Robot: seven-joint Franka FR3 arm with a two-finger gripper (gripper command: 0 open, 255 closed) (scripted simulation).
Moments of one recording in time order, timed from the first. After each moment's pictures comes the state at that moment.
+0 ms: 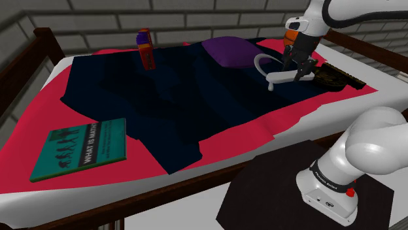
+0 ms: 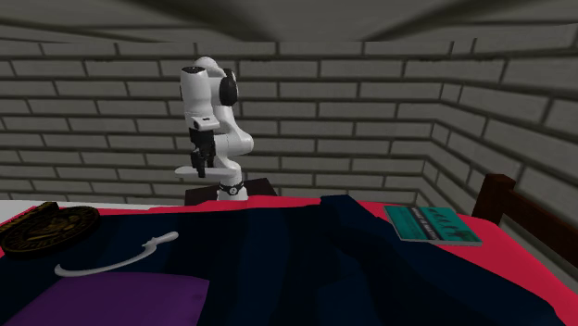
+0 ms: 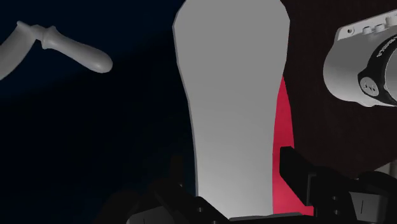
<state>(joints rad) 0.00 -0.77 -0.26 -2.54 -0.20 1.80 -1.26</state>
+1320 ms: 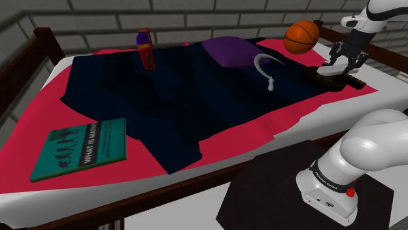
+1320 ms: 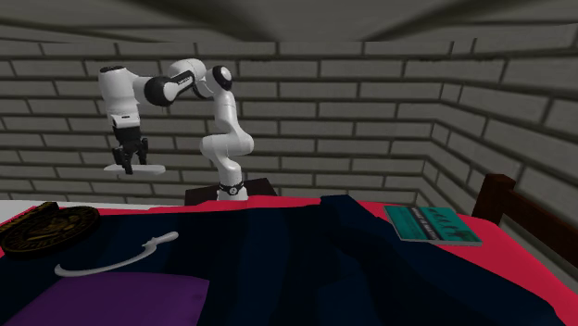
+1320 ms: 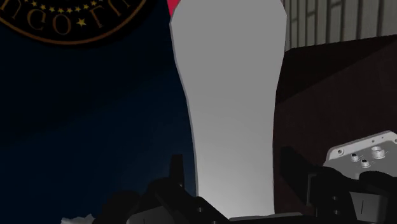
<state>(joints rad) -0.15 -0.71 -0.71 -2.36 -0.46 1.78 -1.76</state>
